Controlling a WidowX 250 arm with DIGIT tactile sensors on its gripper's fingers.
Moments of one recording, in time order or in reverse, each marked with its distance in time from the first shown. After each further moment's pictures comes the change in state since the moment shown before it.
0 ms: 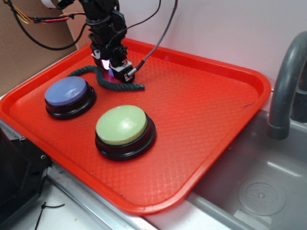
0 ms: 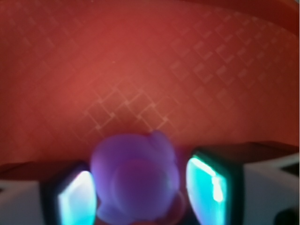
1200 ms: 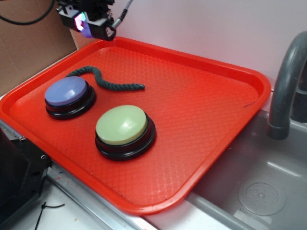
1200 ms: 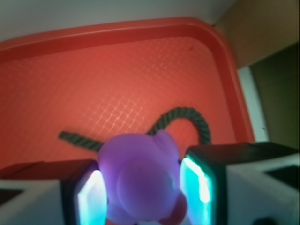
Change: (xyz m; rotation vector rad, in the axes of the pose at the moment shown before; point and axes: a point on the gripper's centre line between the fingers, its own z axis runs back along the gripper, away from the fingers) arm -0.028 -0.027 0.126 0.110 -0.056 0.288
